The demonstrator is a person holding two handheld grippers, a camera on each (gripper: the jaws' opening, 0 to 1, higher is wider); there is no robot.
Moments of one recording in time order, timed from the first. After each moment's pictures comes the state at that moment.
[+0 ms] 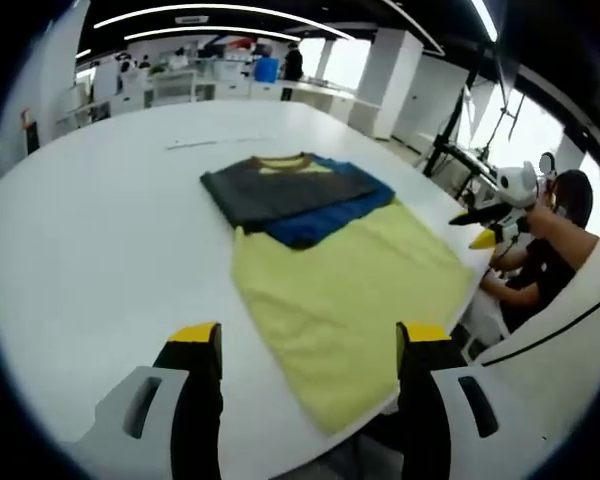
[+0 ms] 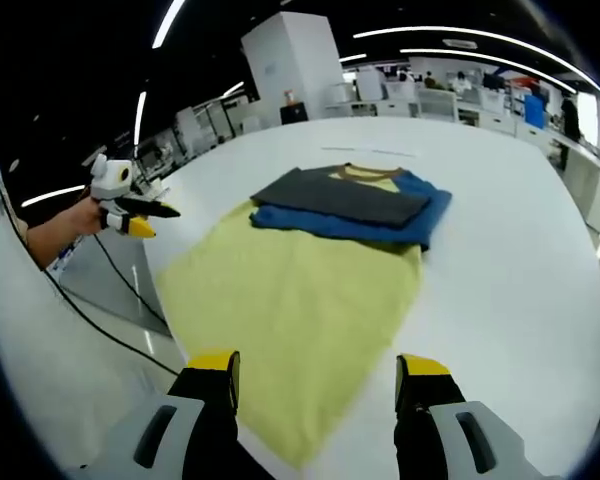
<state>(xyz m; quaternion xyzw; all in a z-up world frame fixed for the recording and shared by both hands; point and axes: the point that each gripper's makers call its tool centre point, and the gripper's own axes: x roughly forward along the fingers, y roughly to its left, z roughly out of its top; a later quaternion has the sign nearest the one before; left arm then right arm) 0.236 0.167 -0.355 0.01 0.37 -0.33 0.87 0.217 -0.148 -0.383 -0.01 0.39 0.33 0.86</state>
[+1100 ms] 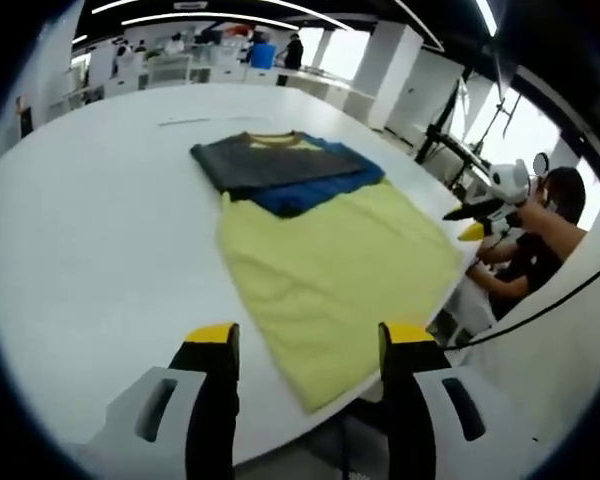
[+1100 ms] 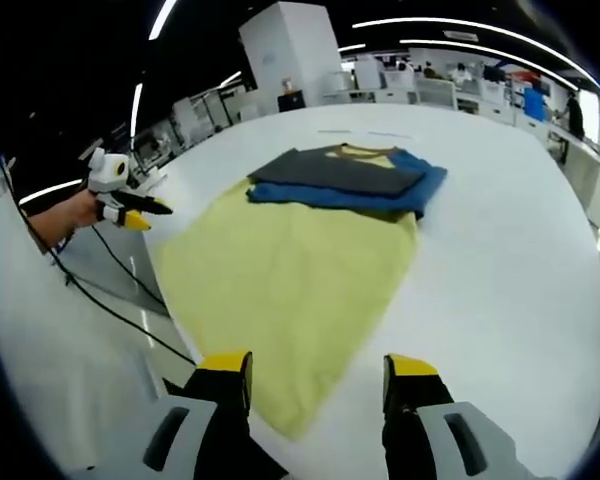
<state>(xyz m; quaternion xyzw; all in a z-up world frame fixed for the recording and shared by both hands) 0.212 0.164 -0.374 -0.01 0.40 -0.35 0.85 0.197 -0.162 -0.402 -0.02 0.41 0.33 0.85</state>
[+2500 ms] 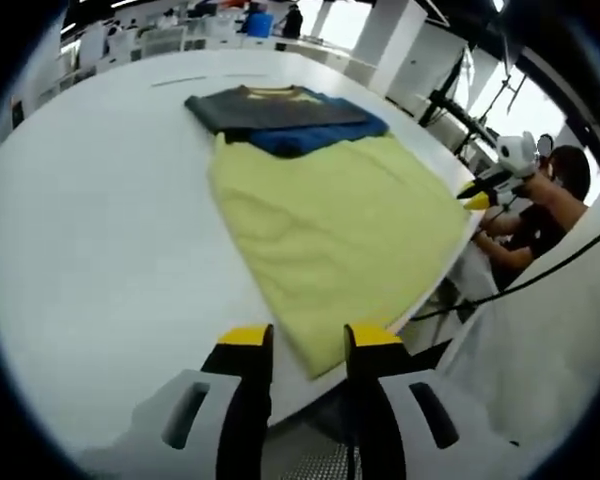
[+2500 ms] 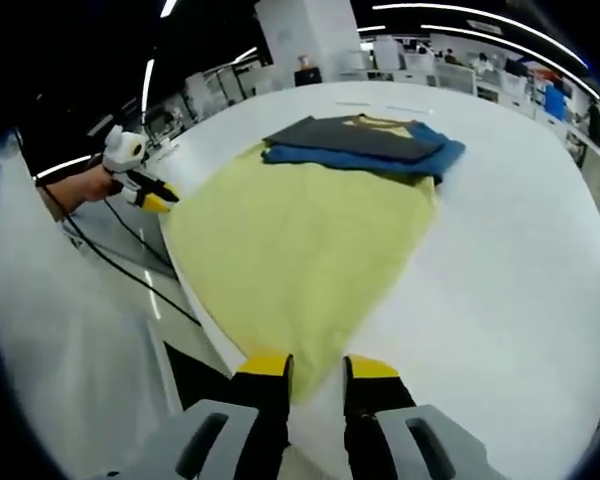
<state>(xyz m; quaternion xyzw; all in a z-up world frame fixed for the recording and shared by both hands) 0.187 0.172 -0.414 0.02 0.46 -0.35 0.82 0.169 -0.167 -0.423 -0.05 0.45 0.36 0.82</state>
